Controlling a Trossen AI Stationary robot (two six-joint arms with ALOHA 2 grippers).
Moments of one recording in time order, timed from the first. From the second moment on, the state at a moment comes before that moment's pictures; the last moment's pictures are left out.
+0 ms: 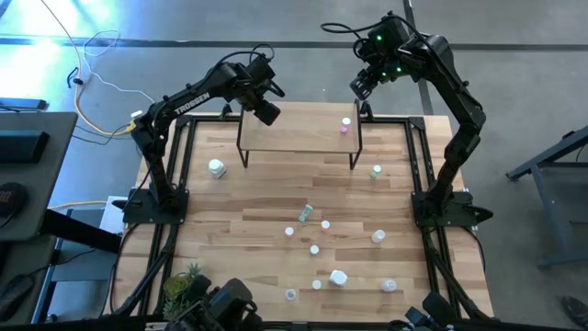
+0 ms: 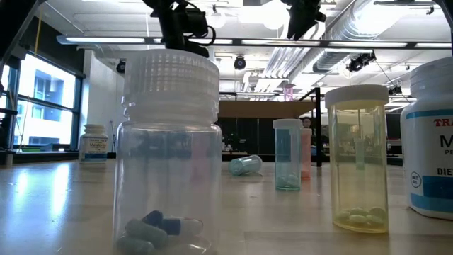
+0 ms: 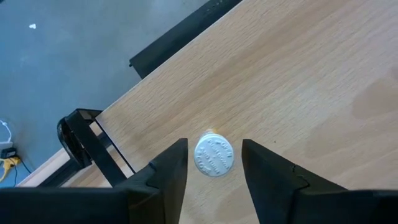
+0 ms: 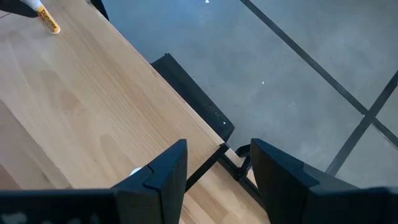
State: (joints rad) left arm 0.79 1.84 1.85 -1.20 -0.13 -0.18; right arm -0.72 1.77 2.36 -1.47 0.15 -0.06
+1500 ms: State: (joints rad) left arm 0.50 1.28 1.26 -0.82 0.03 -0.36; right arm -0.61 1.60 2.18 -1.57 -0.10 0.03
